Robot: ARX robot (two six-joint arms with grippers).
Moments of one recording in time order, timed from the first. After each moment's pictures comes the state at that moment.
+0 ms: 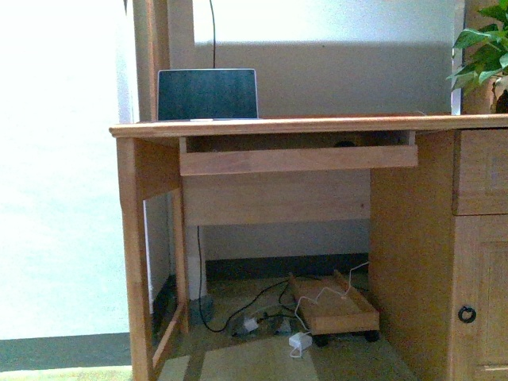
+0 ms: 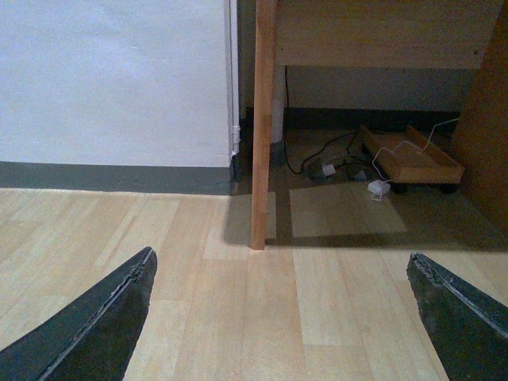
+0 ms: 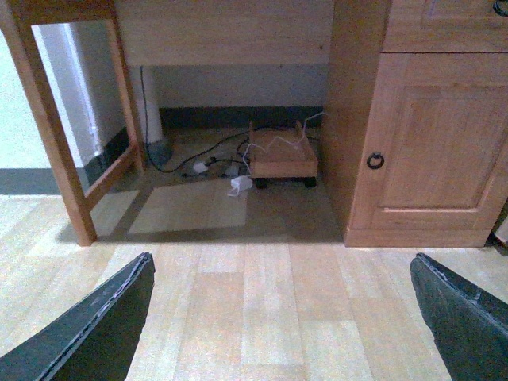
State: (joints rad) left arm 0.00 0.00 0.01 0.00 0.00 0.00; right arm 0.00 0.00 0.02 0.00 0.00 0.00
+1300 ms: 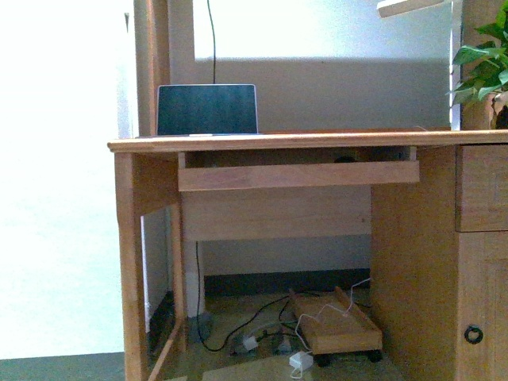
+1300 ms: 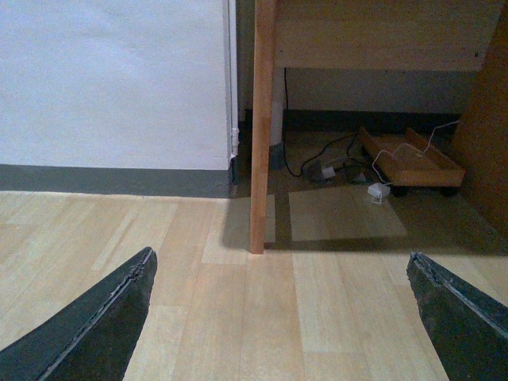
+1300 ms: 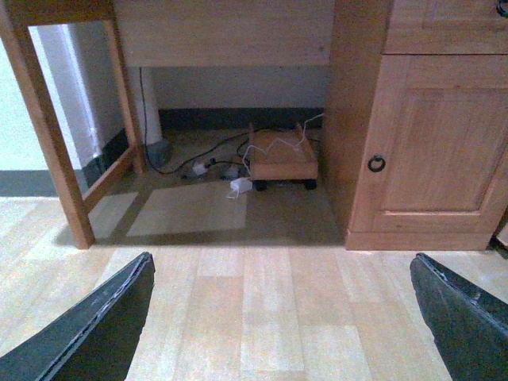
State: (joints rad) left arm 0.00 0.00 0.01 0.00 0.00 0.00; right arm 0.00 0.00 0.02 0.00 0.00 0.00
